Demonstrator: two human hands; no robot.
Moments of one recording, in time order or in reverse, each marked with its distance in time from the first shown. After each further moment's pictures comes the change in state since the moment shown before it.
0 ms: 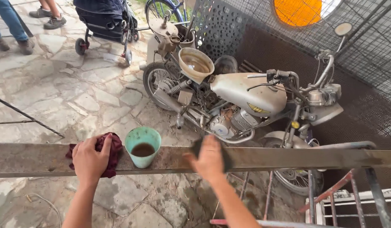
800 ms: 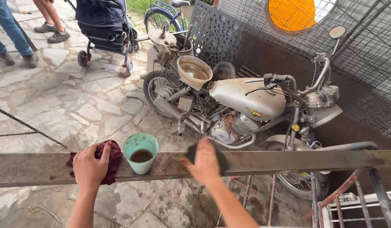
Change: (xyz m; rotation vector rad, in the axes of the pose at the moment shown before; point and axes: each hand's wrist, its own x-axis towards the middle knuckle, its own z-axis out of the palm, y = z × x) left_hand 0.003 0.020 -0.026 -0.123 -0.134 -0.034; right_hand 0.008 -0.023 -0.050 0.102 -0.417 0.049
